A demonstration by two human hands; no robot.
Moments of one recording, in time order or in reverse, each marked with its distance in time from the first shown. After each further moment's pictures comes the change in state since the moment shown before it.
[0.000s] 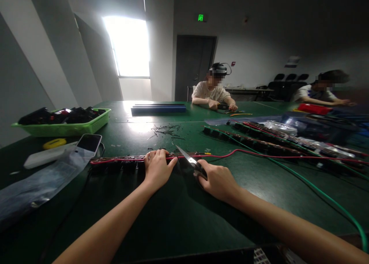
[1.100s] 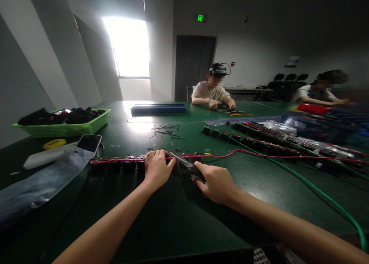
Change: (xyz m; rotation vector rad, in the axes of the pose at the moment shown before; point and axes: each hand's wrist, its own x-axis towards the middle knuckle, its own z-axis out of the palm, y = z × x) left_hand -0.001 0.003 -0.002 0.010 0.004 -0.006; right_hand -0.004 -0.002 0.002 0.003 0.011 -0.087
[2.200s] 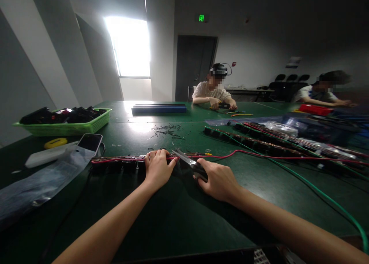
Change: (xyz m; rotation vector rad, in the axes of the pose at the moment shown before) left_hand 0.000 0.000 -0.001 0.010 -0.016 0.000; right_hand 0.002 0.001 -0.005 0.013 0.039 0.046
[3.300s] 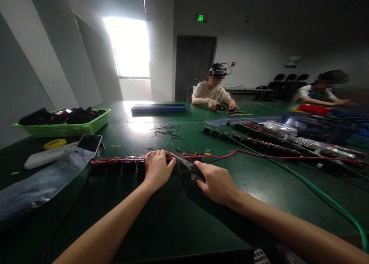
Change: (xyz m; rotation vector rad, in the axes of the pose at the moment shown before) left_hand 0.000 0.002 -0.002 -0.001 -0.011 0.000; right_hand -0.001 0.001 0.008 0.055 -0.027 -0.026
